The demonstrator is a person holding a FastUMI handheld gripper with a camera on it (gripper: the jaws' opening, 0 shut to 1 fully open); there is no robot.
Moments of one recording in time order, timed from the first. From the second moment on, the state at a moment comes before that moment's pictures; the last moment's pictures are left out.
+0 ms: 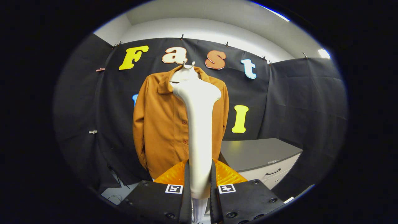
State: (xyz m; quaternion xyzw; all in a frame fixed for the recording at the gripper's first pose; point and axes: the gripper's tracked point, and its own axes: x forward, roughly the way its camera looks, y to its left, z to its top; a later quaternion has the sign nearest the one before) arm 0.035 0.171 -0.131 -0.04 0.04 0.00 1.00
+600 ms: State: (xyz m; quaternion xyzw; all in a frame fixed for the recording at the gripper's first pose) arm 0.026 0.134 -0.058 -0.02 0.00 0.00 1.00
